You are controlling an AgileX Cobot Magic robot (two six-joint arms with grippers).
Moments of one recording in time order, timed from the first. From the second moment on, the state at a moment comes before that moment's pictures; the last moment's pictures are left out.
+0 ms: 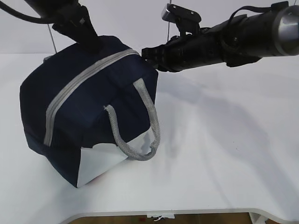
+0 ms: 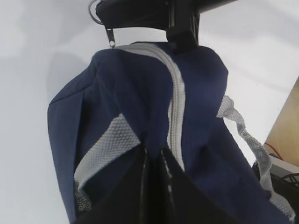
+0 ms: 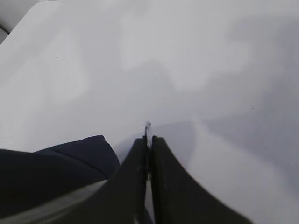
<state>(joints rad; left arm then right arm) -0.34 1.83 -1.80 -0.44 1.24 0.61 0.34 2.02 -1.47 -1.84 -0.24 2.10</state>
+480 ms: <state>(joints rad) -0.34 1.85 -1.80 -0.45 1.24 0.62 0.33 1.97 -1.47 -1.84 -0.23 2.08</state>
